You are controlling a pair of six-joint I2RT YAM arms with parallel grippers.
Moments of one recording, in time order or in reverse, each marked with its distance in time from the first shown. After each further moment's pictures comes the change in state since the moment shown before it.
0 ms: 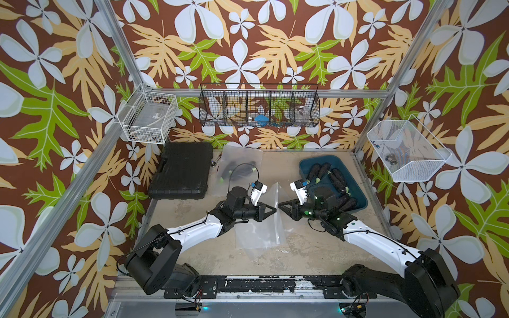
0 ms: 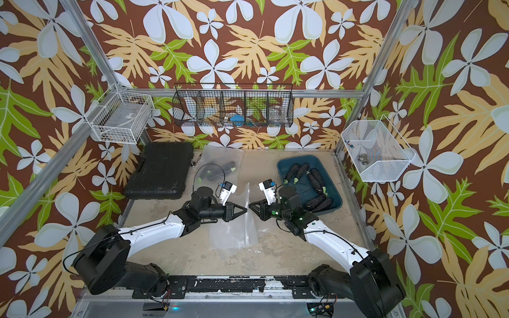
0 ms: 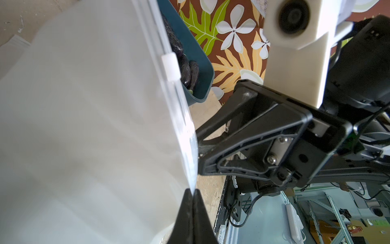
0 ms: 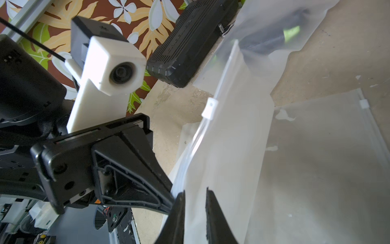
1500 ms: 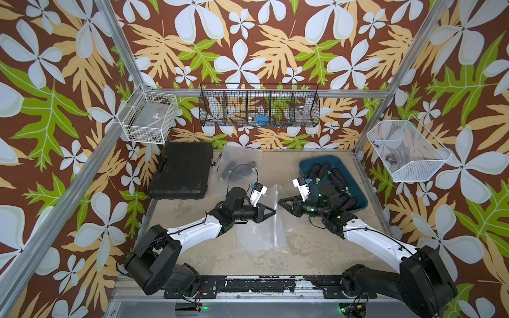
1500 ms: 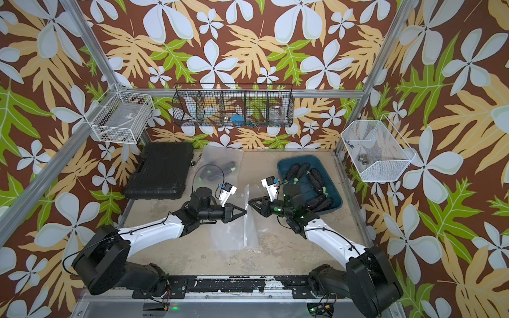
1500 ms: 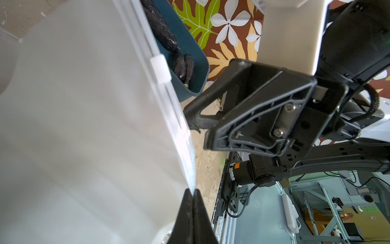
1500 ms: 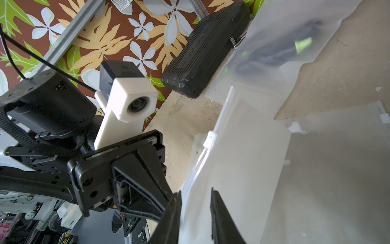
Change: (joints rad) left arm 0.011 -0.006 -0.016 0.000 0.055 0.019; right arm -0.056 0.024 -0.004 0.108 -0.101 0.055
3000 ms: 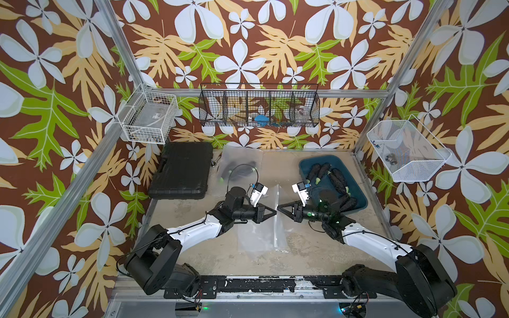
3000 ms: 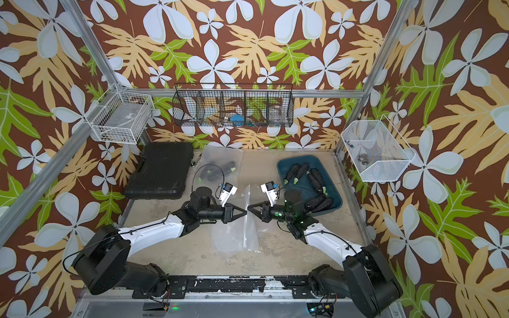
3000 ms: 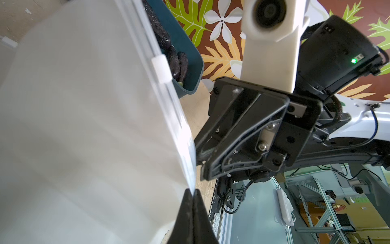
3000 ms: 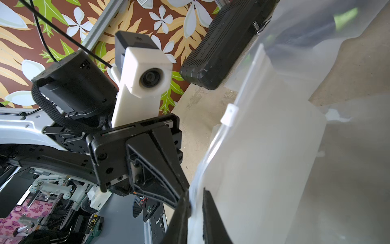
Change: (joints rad) left arm 0.000 0.003 0.003 0.007 0.032 0.003; right arm -0.001 0.007 -0.105 0.174 -0.118 0.085
